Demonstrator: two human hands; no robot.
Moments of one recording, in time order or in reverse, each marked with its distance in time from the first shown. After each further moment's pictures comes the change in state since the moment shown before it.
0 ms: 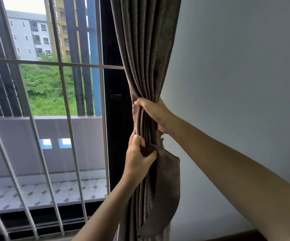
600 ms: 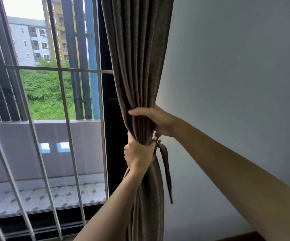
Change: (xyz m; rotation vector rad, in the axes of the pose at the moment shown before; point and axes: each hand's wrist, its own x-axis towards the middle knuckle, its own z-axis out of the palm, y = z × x) left_hand 0.022 0.025 0.020 0.136 0.256 -0.450; right_hand -0.003 0.010 -0.021 0.016 -0.366 -0.023
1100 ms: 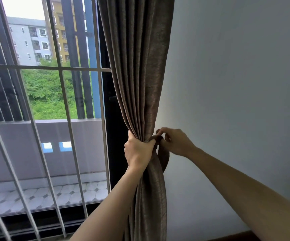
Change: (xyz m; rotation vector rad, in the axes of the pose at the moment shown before) left_hand 0.005 -0.006 0.001 -0.007 -0.010 0.056; right_hand -0.037 0.085 -0.038 -0.916 0.275 -0.103
